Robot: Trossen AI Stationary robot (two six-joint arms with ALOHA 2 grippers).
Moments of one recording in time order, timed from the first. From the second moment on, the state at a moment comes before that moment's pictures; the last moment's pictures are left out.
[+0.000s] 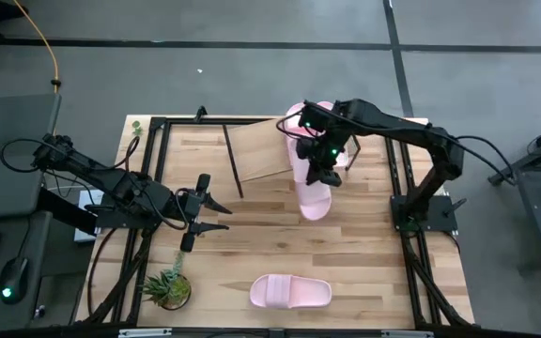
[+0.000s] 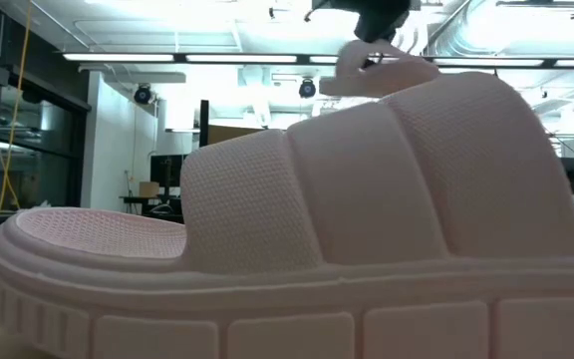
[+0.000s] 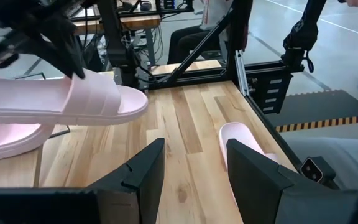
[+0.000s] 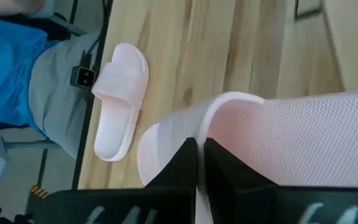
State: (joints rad) left arm -0.32 0.95 0.83 -0.19 -0.28 -0.03; right arm -0.32 1.68 1.72 -1.29 -0.62 -0.31
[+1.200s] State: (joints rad) left arm -0.32 0.95 0.83 -0.18 -0.28 0.06; right arm -0.46 2.05 2.21 -1.27 -0.72 -0.63
